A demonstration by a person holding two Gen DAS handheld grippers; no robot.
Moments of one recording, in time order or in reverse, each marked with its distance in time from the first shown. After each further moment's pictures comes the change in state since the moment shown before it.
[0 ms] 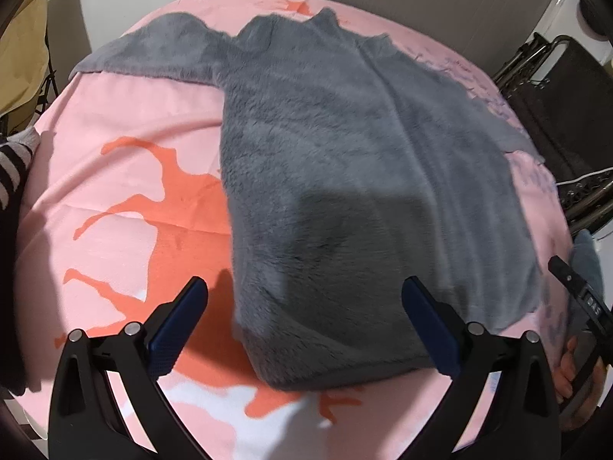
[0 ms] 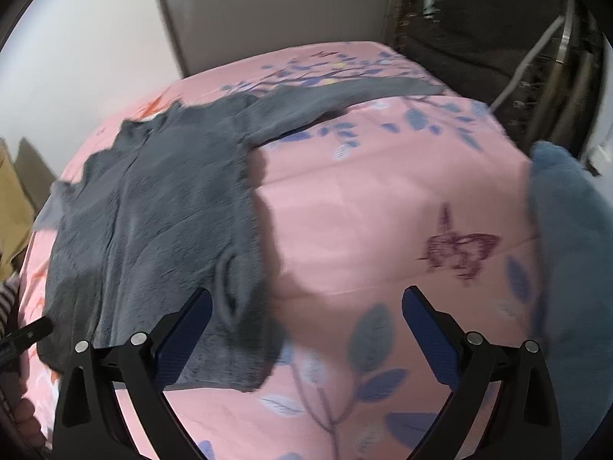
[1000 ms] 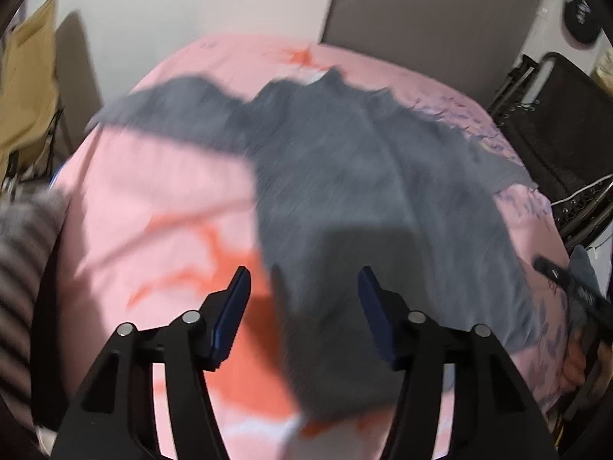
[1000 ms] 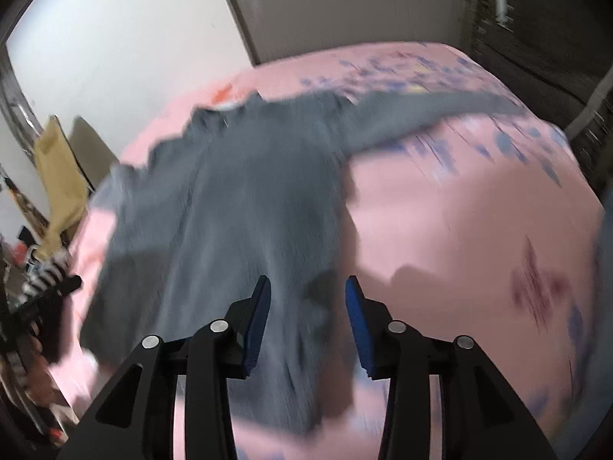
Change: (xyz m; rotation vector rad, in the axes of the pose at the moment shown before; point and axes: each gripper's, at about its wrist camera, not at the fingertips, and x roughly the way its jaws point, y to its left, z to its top) left arm -0.041 0.016 0.045 0.073 -0.123 0.011; right arm 0.006 0.044 0.047 -0.094 0.027 0.226
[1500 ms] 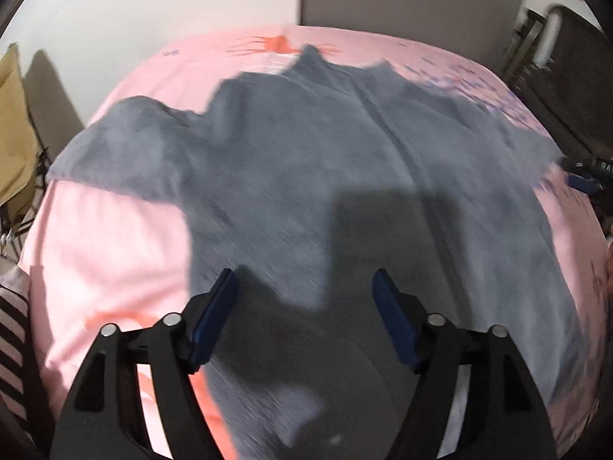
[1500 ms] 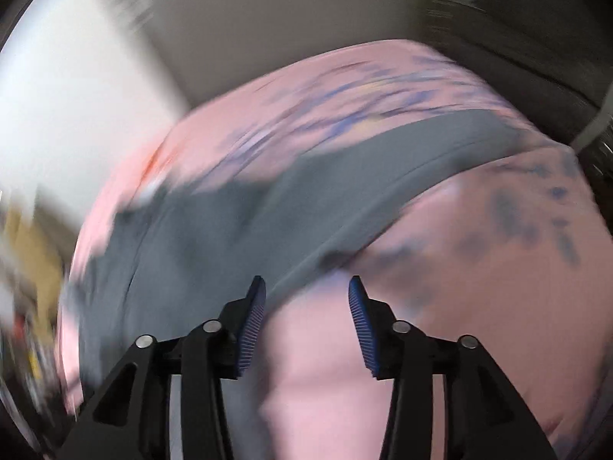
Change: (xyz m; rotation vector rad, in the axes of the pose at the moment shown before) left arm 0.084 -0.024 0.045 0.094 0.064 0.110; right arm 0.052 -0.112 0.115 0.316 -0.056 -0.102
